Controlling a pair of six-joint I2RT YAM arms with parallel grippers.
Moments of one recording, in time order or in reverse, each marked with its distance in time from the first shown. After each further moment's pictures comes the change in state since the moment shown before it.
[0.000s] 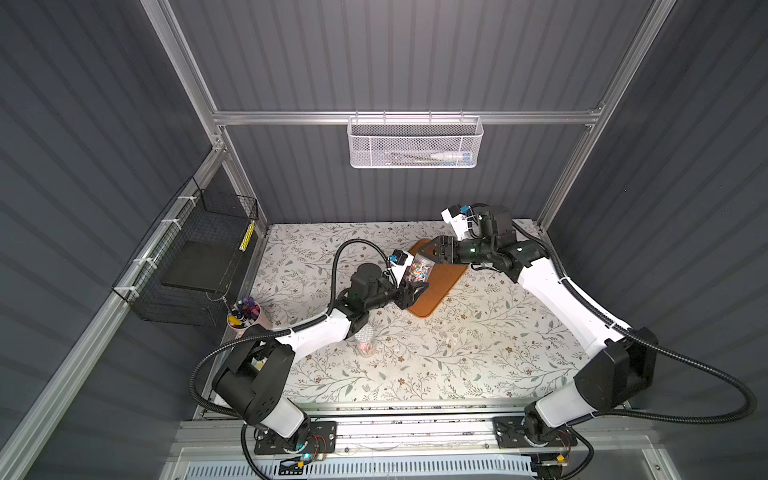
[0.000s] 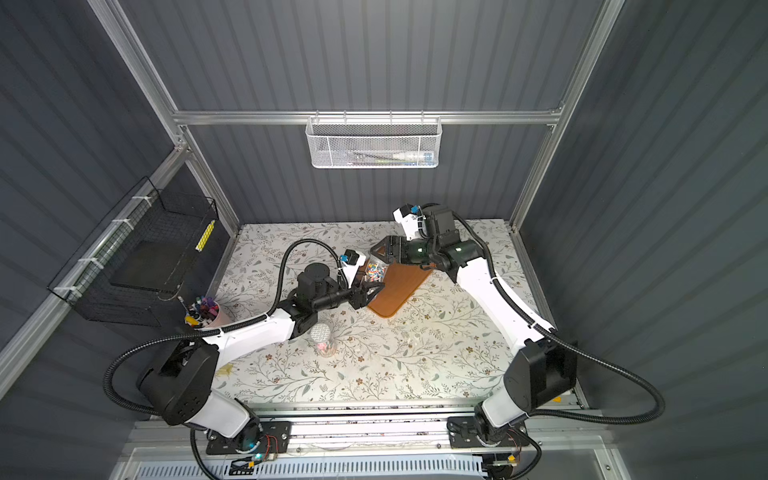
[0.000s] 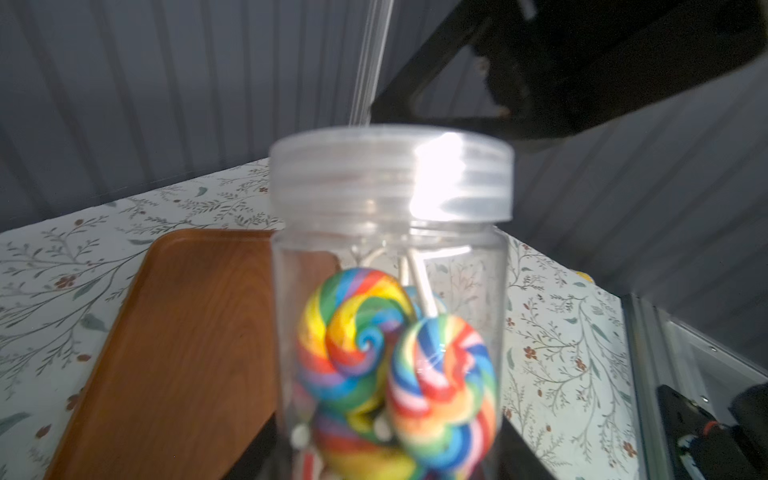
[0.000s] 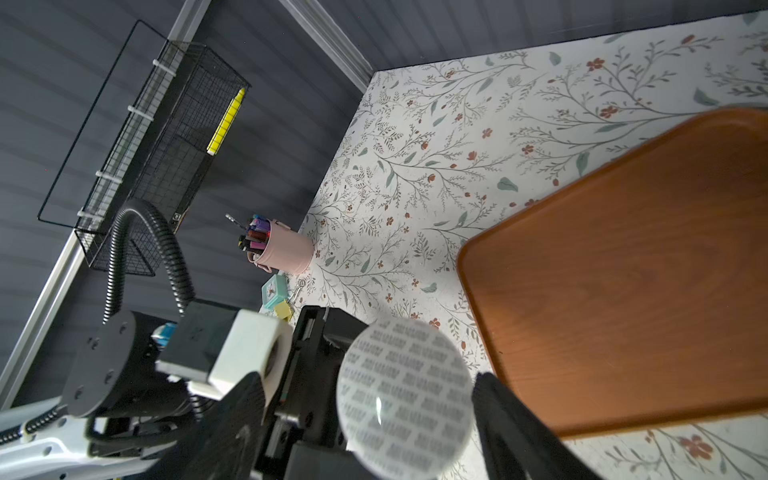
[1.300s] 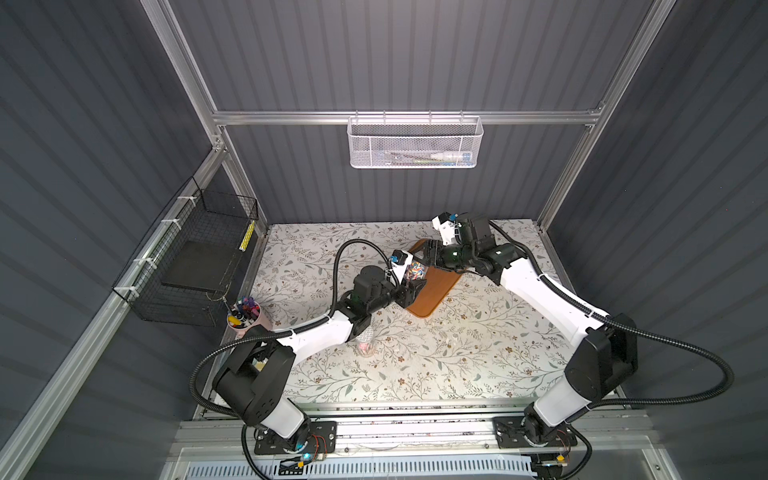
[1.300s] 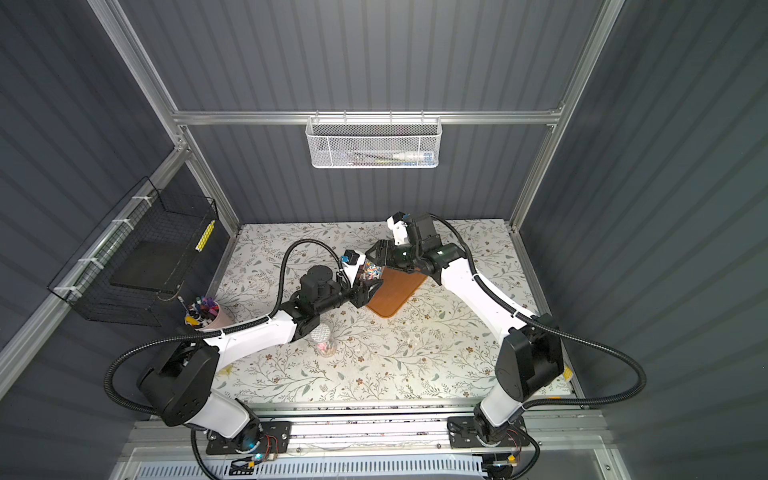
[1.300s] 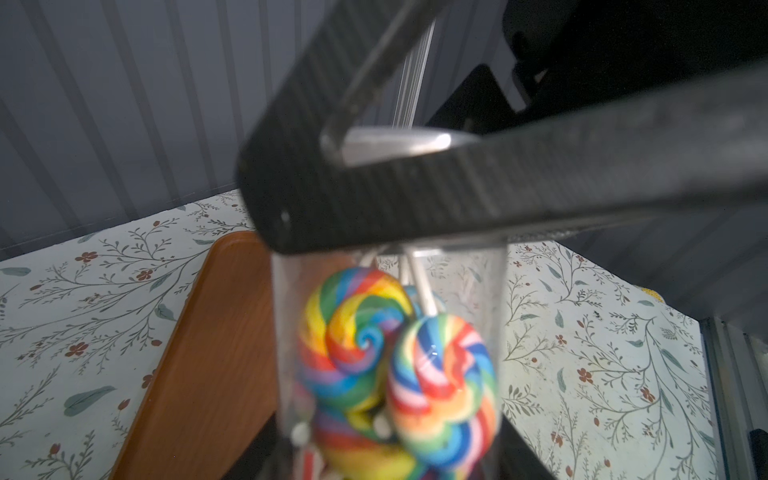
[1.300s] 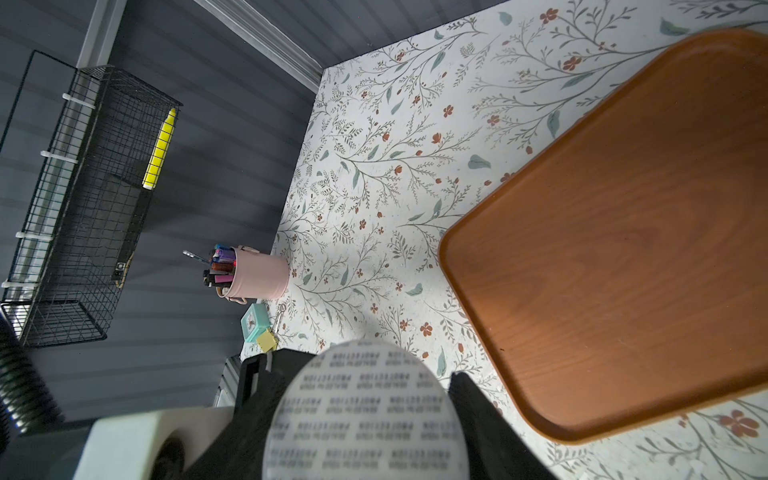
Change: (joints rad) left arm -0.033 -0.001 -0.003 0.022 -0.125 0.019; right arm 0.079 0.090 -0.015 0.057 0.154 0.132
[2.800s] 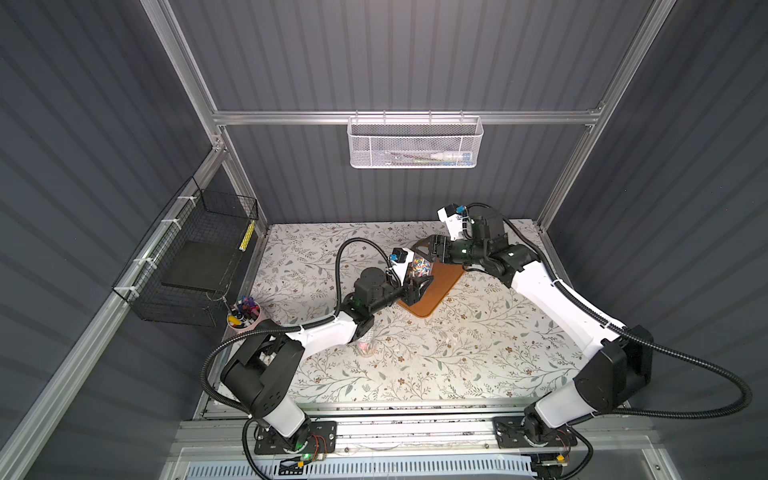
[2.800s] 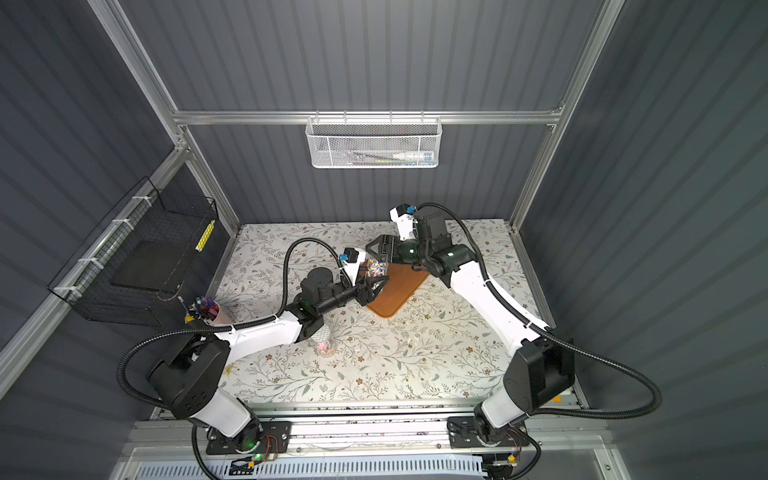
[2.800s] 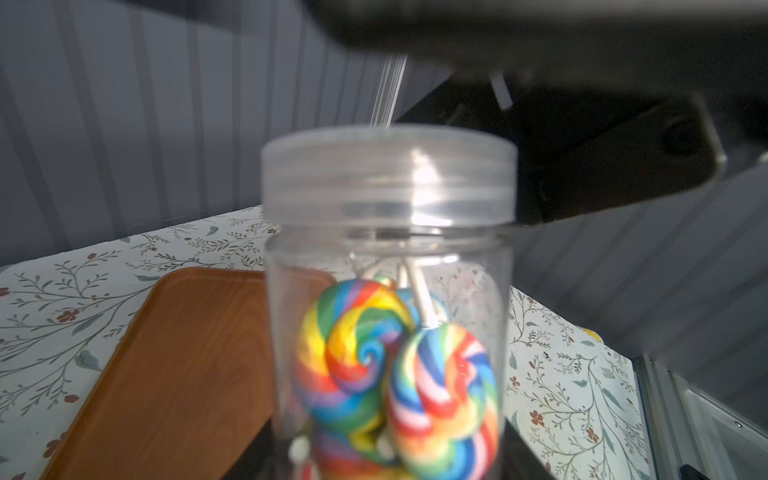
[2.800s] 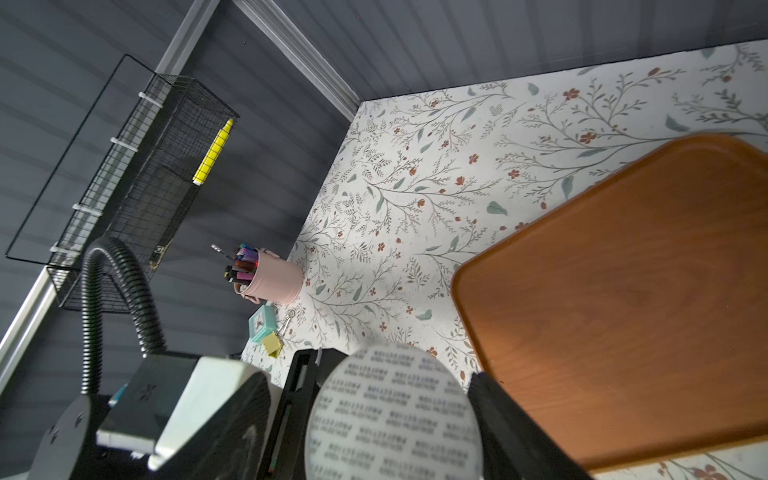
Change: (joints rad) left arm -0.009 0.053 -0.012 0.199 0.047 -0.116; right arm -0.008 -0.076 -0.021 0.060 -0.016 -0.083
